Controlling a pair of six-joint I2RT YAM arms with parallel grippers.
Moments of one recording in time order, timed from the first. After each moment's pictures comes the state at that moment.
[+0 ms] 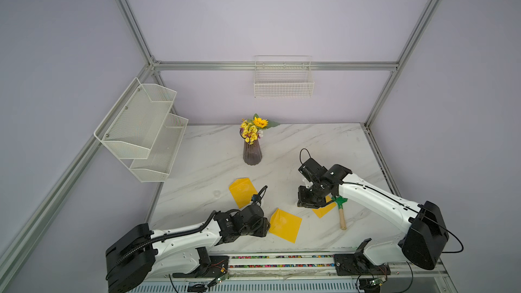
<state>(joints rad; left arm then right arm) -1.02 1.11 0.47 -0.29 -0.04 -0.85 0.70 1.42 1.11 -1.02 -0.21 0.77</state>
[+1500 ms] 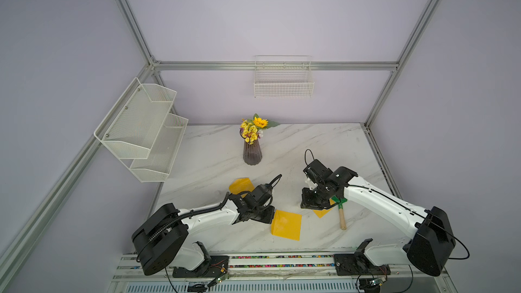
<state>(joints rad) -0.88 1.40 0.70 -0.33 0.15 -0.62 0.67 1.36 1.06 -1.01 -0.22 0.71</state>
